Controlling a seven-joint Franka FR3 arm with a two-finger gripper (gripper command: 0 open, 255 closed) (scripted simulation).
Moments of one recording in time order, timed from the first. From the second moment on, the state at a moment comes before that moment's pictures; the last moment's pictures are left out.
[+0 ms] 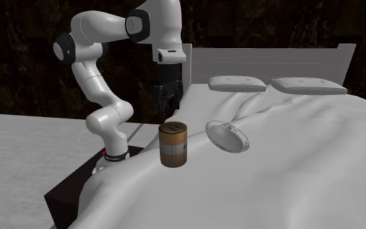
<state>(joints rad) -0.16 -0.53 -0.18 -2.13 -0.11 1.63 -0.10</state>
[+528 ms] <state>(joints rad) -0.20 -0.48 -0.23 -2.15 -0.12 1.68 -0.09</state>
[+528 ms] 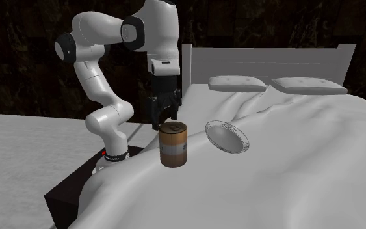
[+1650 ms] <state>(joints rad) -0.20 -0.49 -0.24 -2.18 -0.12 1.71 -0.09</state>
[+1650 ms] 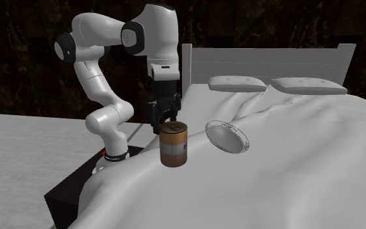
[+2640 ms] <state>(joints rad) -0.20 -0.46 -0.23 -2.02 -0.11 1.57 -0.10</state>
